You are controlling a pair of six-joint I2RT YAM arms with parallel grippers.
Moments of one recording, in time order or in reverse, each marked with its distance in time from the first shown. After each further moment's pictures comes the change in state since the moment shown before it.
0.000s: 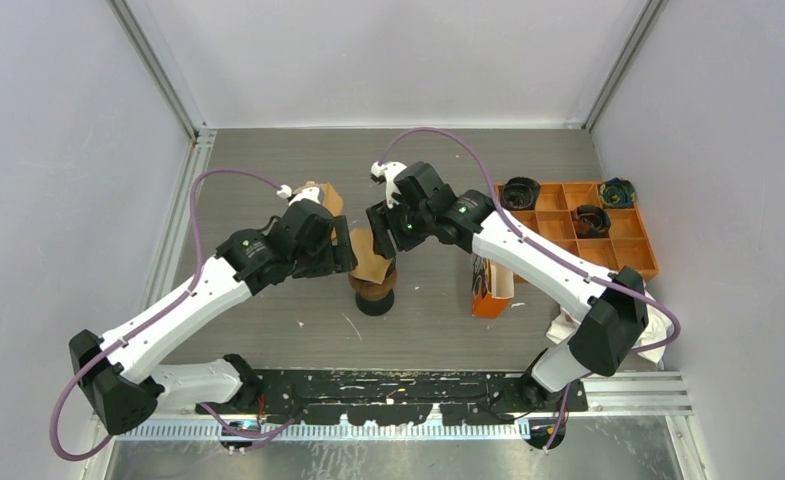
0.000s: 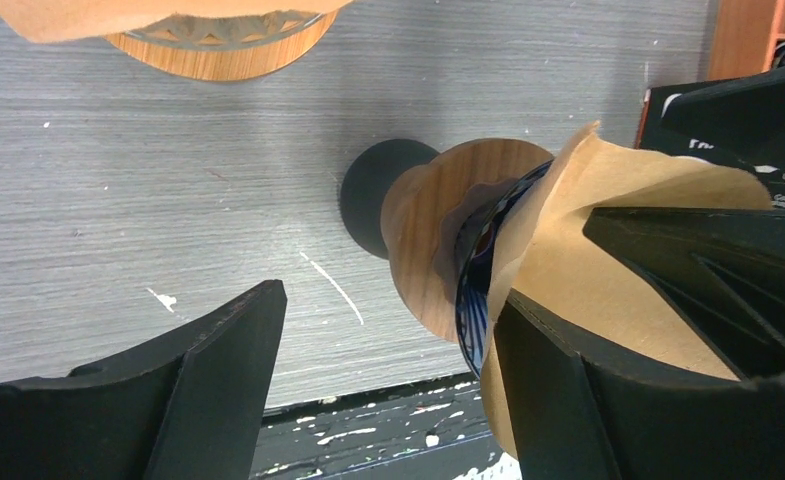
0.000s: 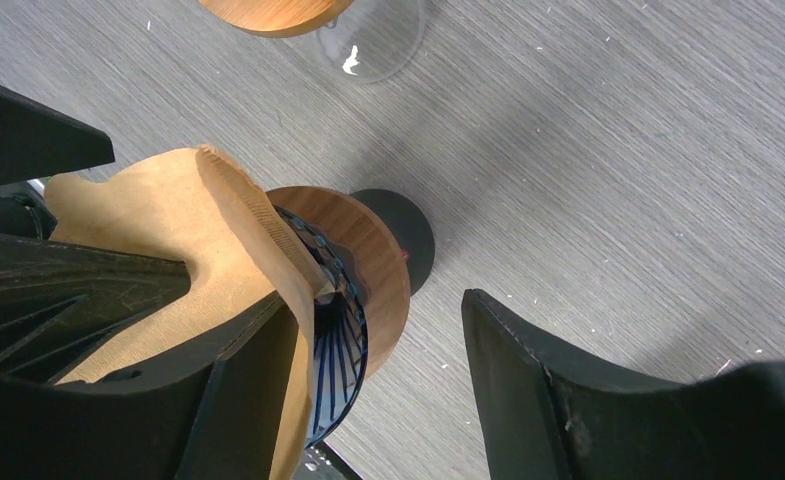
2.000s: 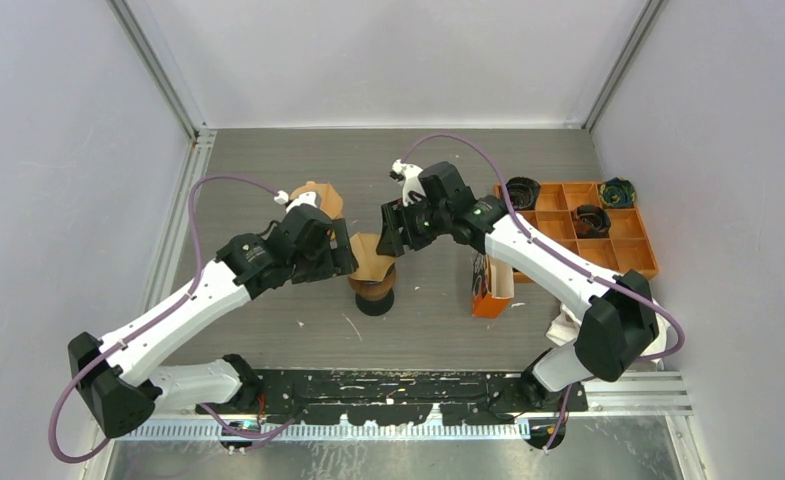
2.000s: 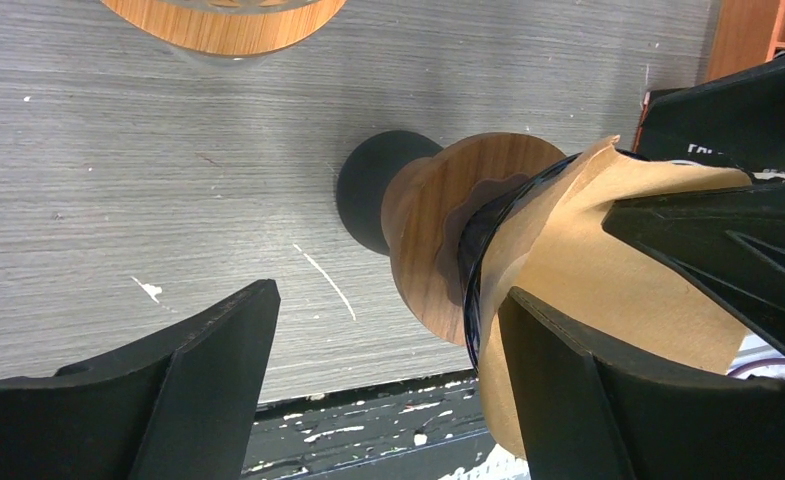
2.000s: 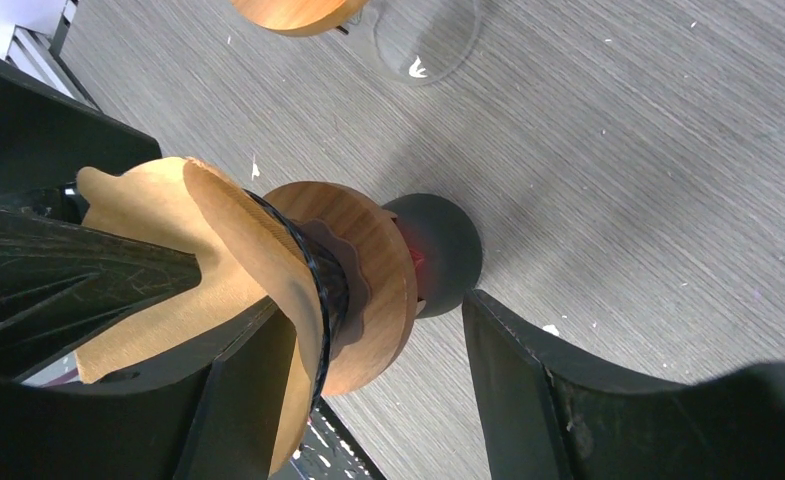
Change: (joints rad) left arm 0.001 -0.009 -0.036 0.000 0.004 -0.051; right arm -0.127 -0.045 -0.161 0.181 -0.259 0.059
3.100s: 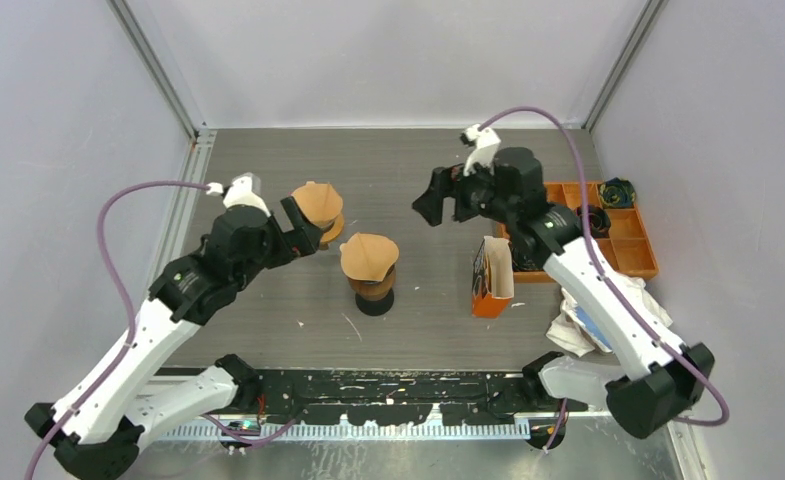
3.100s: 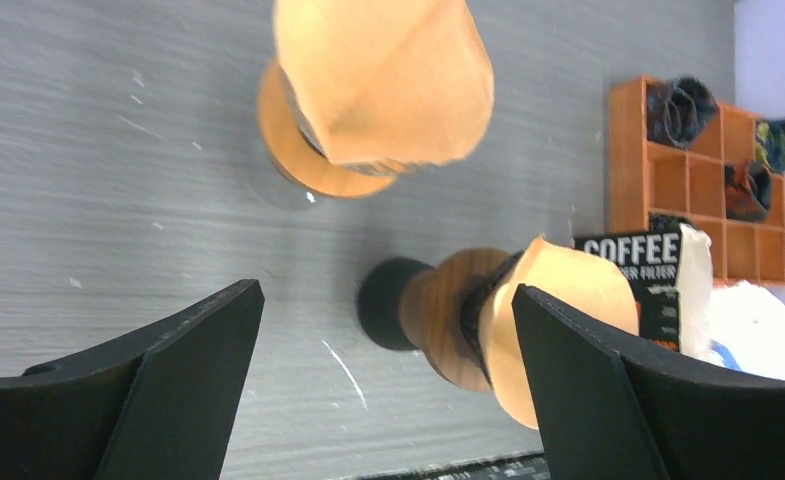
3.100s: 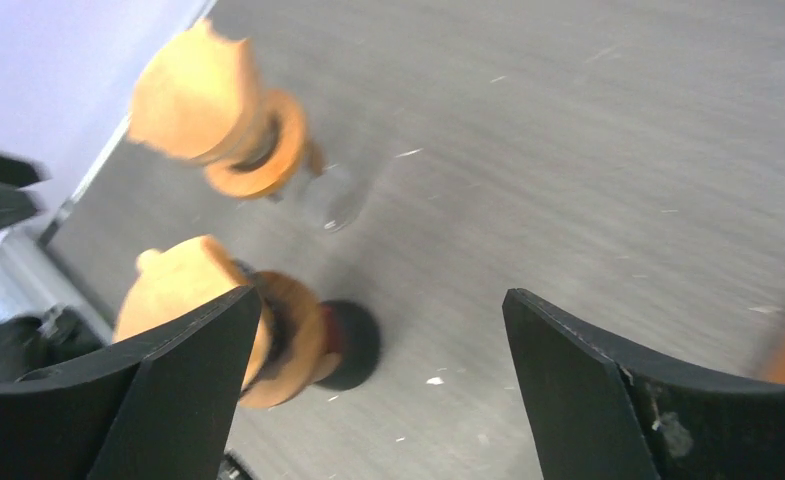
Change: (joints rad) left arm 0.124 -0.262 -0.018 0.071 -0.098 0.087; right arm -0.170 -0.277 -0.029 0.069 0.072 -0.024
